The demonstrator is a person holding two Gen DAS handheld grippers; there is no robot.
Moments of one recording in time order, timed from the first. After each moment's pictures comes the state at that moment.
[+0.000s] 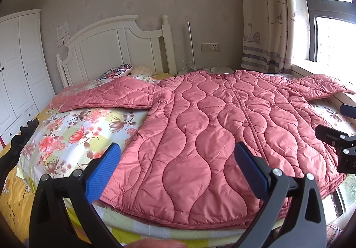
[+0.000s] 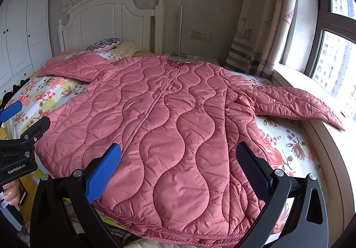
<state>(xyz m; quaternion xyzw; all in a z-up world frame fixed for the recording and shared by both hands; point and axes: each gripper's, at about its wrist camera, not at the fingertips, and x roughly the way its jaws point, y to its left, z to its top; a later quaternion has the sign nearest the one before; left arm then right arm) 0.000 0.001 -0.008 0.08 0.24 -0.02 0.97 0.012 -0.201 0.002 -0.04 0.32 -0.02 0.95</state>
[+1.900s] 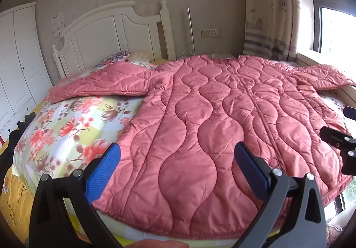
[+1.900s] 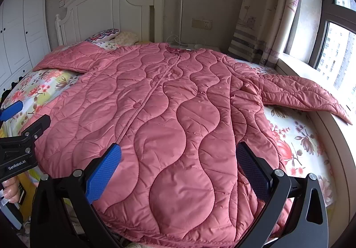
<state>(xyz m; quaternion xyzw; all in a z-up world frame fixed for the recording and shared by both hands) 0.041 0.002 -0.036 0.08 0.30 -0.02 0.95 0.039 -0.205 -0.023 -0.03 0.35 -0.01 0.93</state>
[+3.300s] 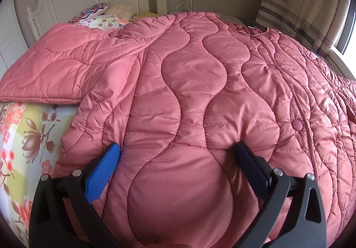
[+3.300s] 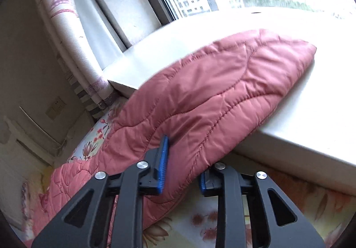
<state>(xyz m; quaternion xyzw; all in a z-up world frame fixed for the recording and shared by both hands) 0.291 -0.028 -0.100 0.03 0.45 -0.05 0.89 0.181 -0.567 -0.037 0.31 0.23 -0.38 0.84</state>
